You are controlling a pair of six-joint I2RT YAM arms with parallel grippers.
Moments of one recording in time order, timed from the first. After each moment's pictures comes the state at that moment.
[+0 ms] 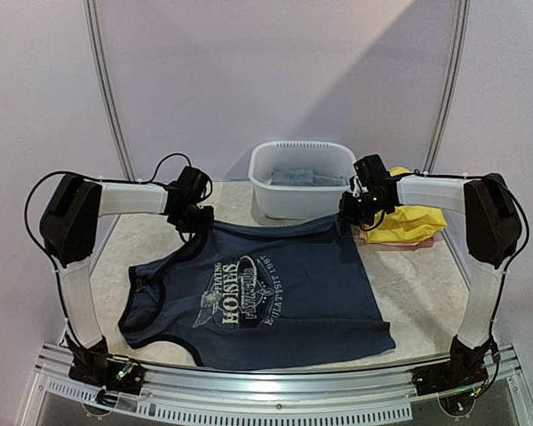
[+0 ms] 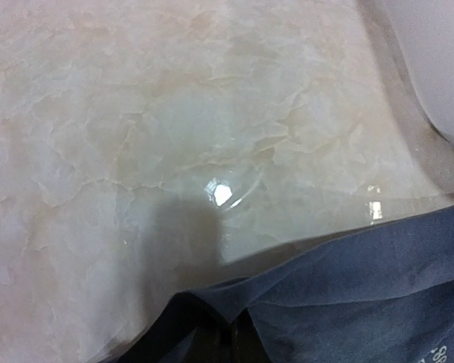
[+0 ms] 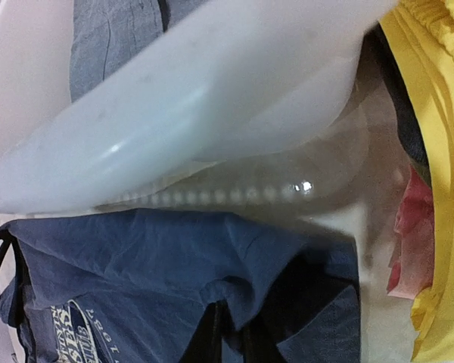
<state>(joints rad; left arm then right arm) -0.44 1.99 1.36 -0.35 -0.18 -0.39 0.42 1.96 1.43 -0.38 -0.13 0.62</state>
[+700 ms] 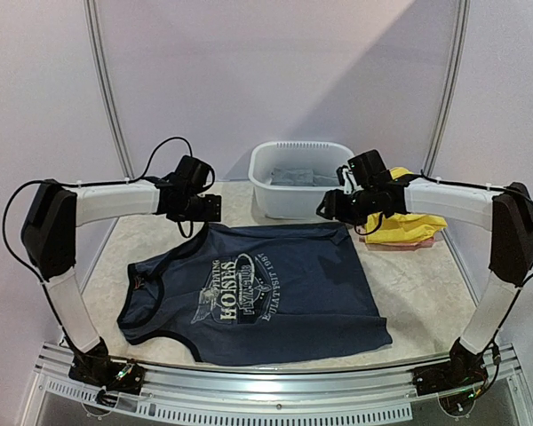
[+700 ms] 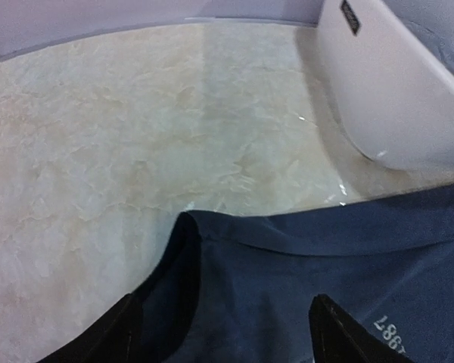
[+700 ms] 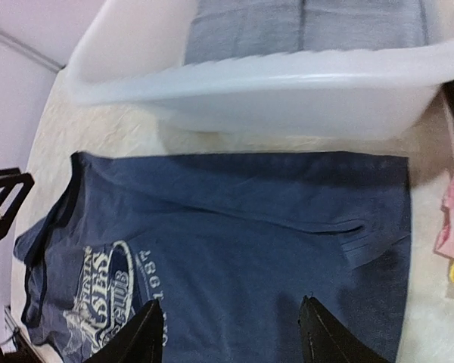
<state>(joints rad) -0.52 1.85 1.32 -0.33 -0.30 -0.39 0.54 1.77 1.32 -0.32 -0.10 0.58</state>
